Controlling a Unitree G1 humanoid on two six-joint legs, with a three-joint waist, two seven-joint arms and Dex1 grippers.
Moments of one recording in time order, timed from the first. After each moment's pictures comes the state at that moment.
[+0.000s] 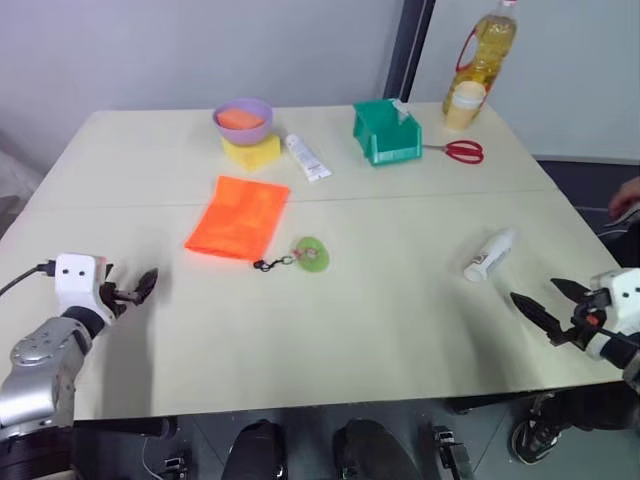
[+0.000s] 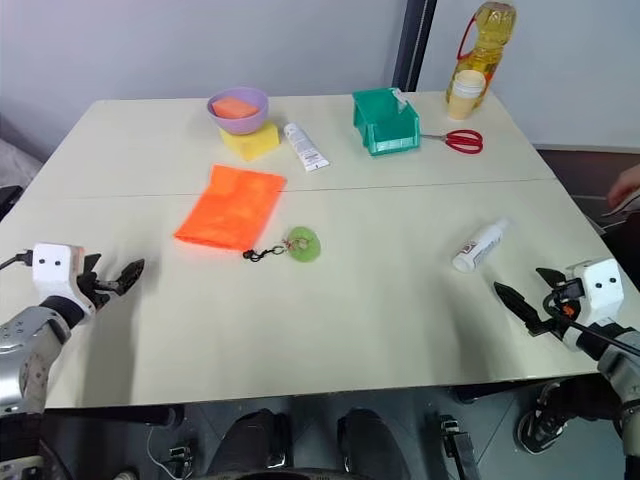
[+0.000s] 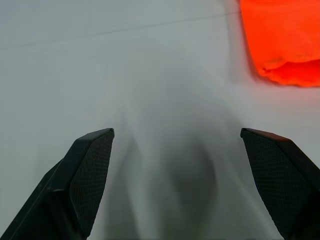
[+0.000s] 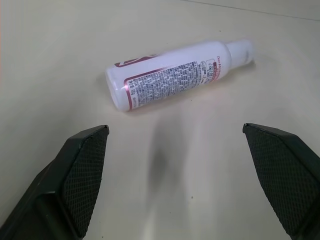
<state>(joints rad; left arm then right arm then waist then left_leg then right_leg) -0.03 0.60 0.44 0.00 -0.35 0.39 -0.43 0.15 -0.72 -0.55 -0.04 0.45 0.36 0.77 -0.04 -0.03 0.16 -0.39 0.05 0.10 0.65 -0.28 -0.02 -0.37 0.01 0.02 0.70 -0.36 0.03</state>
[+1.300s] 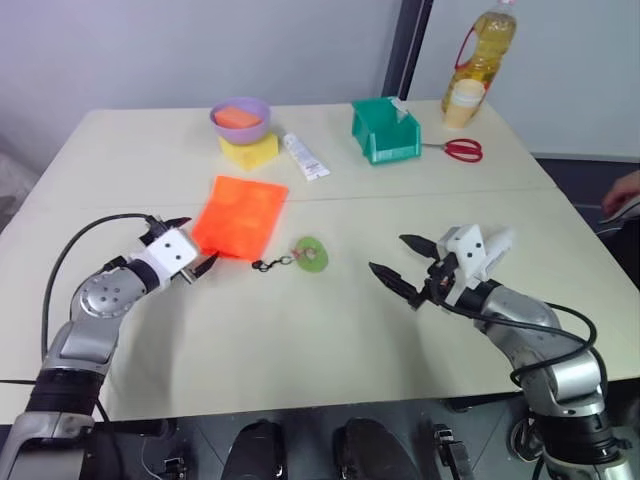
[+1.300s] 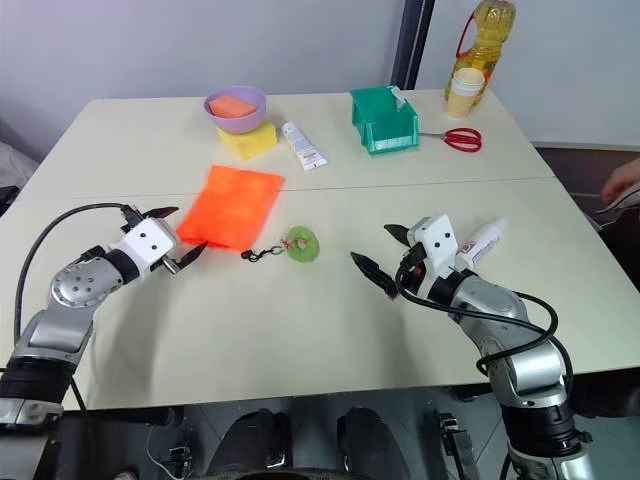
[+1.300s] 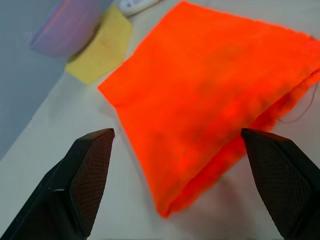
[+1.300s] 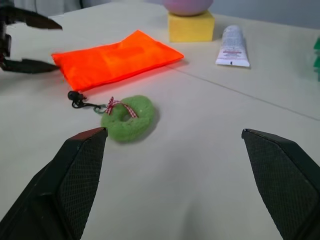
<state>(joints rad) -0.33 0.72 0.01 0.28 0.12 -0.17 -0.56 -0.15 -0.51 -0.06 -0.38 0.45 0.49 0.60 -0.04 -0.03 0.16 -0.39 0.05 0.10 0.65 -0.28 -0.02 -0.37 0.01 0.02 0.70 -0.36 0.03</state>
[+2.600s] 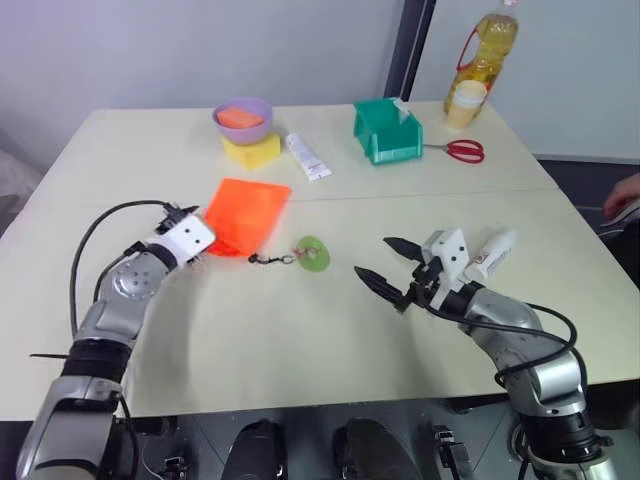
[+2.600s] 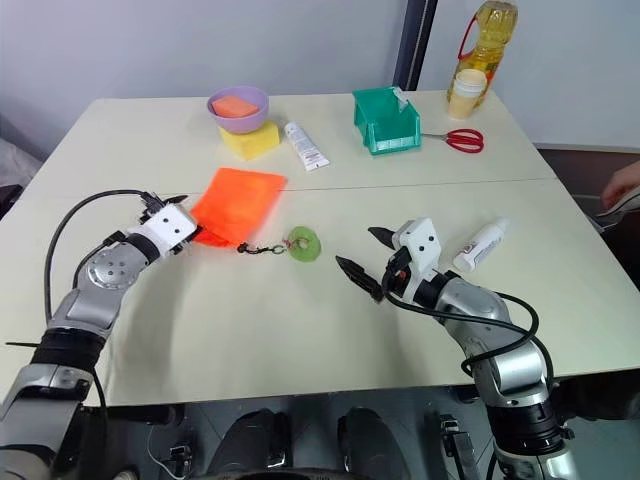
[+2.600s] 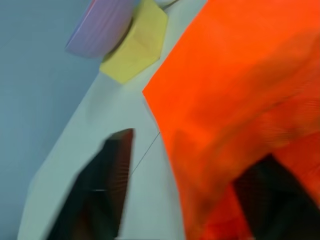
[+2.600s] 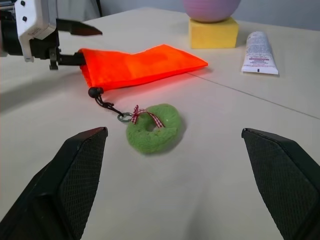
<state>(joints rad) -0.48 0.63 -0.03 0.45 0.25 -0.21 -0.36 -0.16 -0.46 0.00 -0.38 0.44 0.47 0.61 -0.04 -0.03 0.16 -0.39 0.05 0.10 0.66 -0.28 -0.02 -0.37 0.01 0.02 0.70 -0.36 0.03</state>
